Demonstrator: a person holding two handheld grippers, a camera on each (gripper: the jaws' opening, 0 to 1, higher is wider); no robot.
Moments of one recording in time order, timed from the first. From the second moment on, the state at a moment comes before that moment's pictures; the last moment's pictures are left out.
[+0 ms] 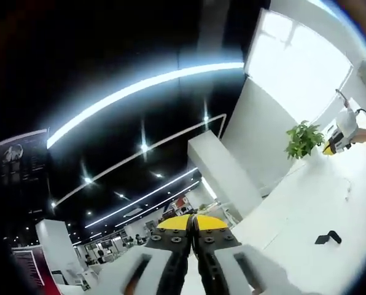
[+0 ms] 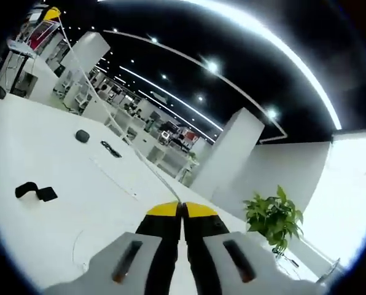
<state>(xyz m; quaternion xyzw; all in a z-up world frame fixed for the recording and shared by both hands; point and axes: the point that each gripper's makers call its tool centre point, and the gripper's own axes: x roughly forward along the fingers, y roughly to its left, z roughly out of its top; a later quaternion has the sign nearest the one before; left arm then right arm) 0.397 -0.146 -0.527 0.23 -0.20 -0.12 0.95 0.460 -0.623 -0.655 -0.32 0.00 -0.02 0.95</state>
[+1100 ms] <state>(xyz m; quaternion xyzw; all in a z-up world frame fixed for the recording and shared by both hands) 0.410 -0.087 -0.523 0.24 -0.18 -0.02 0.95 0.449 -0.716 -0.671 -0.27 0.03 -0.11 0.96</state>
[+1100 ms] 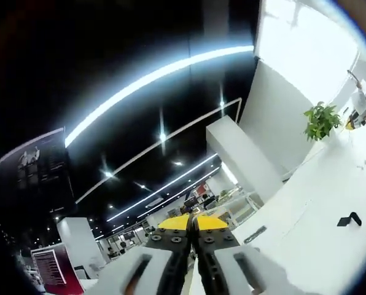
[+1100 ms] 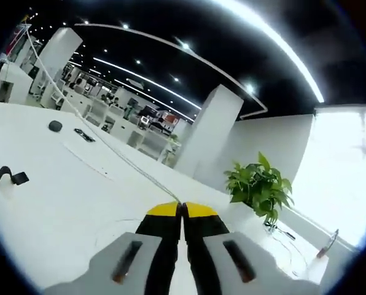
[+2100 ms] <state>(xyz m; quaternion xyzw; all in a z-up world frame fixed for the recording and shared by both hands) 0.414 -0.012 -0.530 0.20 -0.15 0.04 0.97 0.368 -0.724 -0.608 -0.29 -0.01 -0.13 0.95</state>
